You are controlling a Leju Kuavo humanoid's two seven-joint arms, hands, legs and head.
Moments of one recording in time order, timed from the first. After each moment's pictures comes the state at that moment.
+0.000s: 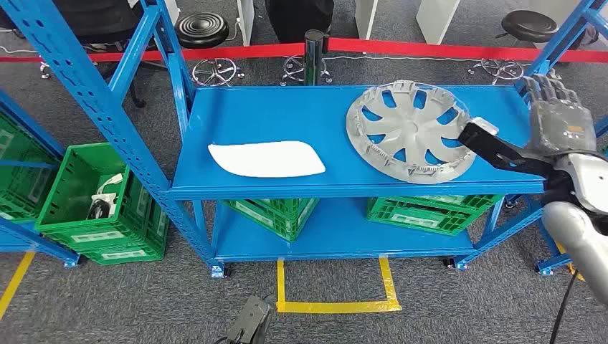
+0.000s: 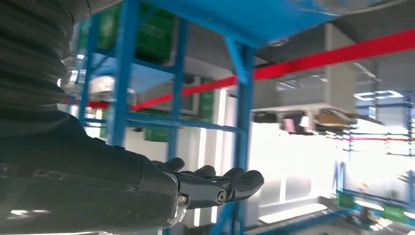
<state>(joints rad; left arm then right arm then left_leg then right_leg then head) -0.21 -0.09 -1.08 -0.37 0.38 0.39 -0.31 -0.46 -0.83 0.23 -1.46 0.79 0.09 0.47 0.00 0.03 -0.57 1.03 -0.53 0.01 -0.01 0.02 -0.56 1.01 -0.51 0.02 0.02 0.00</state>
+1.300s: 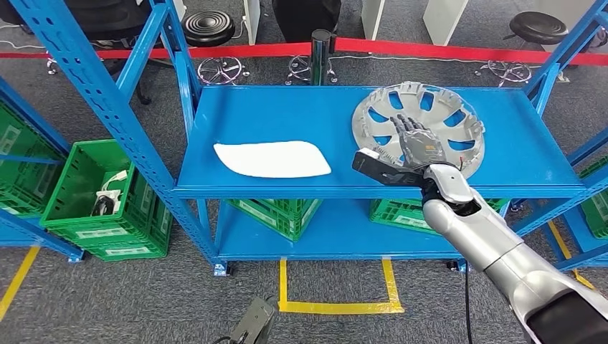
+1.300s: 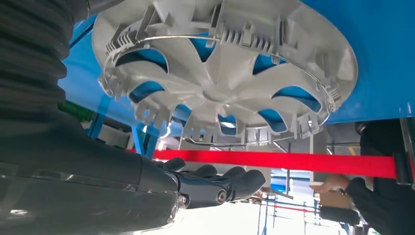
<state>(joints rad) -0.20 -0.08 -1.08 -0.37 0.31 0.38 -0.27 -0.69 -0.54 0.70 -1.01 0.70 -0.06 0.42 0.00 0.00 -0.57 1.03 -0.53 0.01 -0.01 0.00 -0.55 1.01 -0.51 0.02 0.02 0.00</state>
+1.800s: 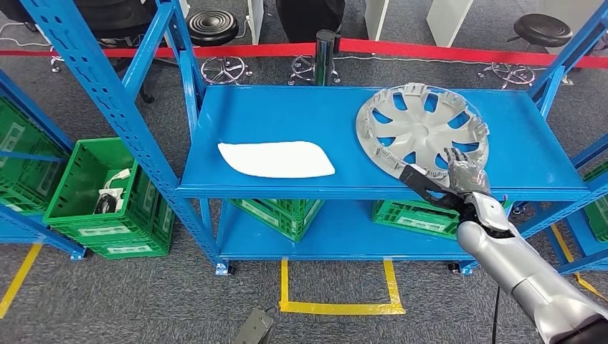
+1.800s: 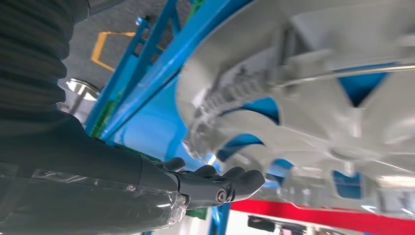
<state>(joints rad) -0.16 -0.07 -1.08 -0.38 0.32 0.38 -0.28 -0.54 -0.62 0.59 -0.86 0.60 -0.19 0.43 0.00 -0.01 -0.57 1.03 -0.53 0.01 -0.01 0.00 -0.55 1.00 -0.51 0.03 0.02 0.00</state>
